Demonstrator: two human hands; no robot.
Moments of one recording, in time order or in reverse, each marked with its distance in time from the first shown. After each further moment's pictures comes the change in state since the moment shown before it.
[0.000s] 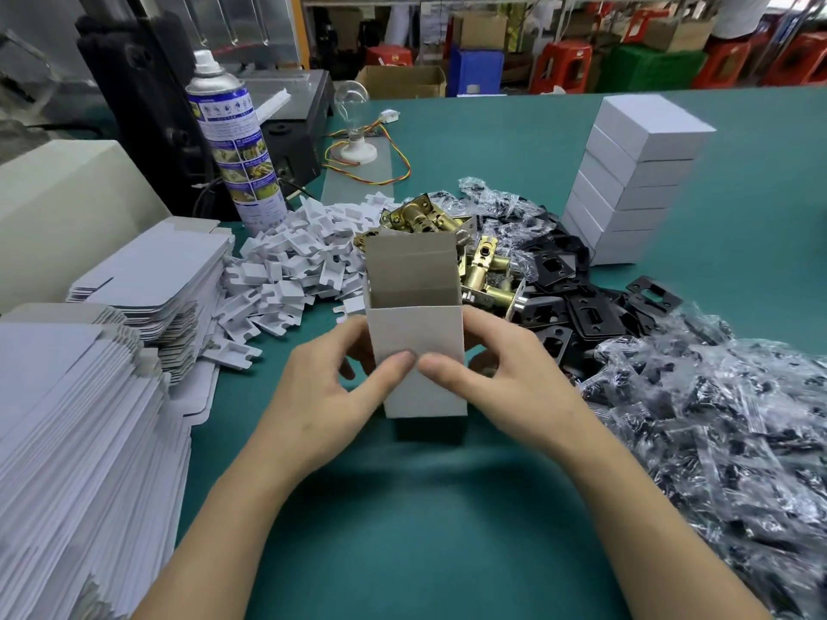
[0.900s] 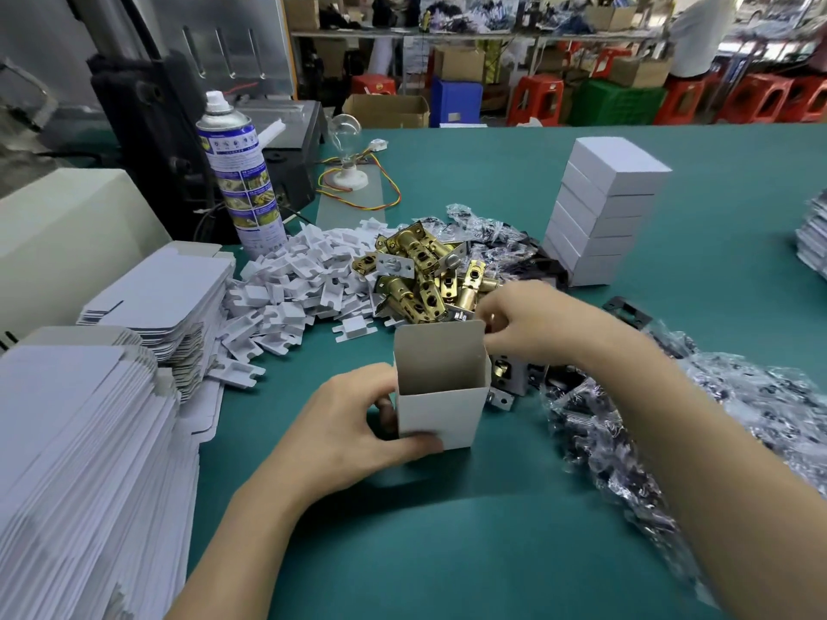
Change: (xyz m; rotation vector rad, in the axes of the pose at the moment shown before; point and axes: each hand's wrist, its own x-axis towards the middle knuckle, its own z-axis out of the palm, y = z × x) left_hand -0.001 -0.016 0.007 -0.067 -0.313 0.118; right_hand 0.058 -0.036 -0.058 -0.789 -0.296 0.312
